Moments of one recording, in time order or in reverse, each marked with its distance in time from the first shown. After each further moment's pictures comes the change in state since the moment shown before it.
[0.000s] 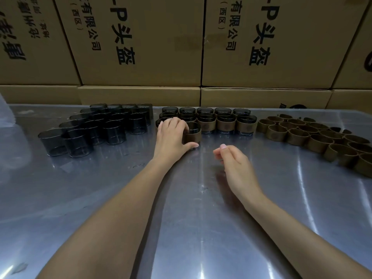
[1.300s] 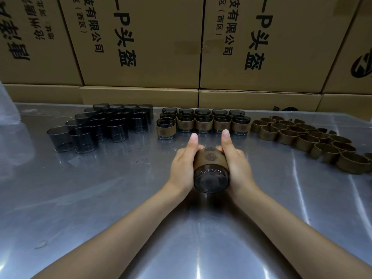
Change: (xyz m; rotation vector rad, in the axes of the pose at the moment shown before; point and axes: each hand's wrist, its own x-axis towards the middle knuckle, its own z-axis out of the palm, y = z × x) left_hand -0.085 0.095 -0.069 -1.168 -0.033 -0.436; right_hand -0.027 -0.034 -0.001 0.465 -0.029 0.063
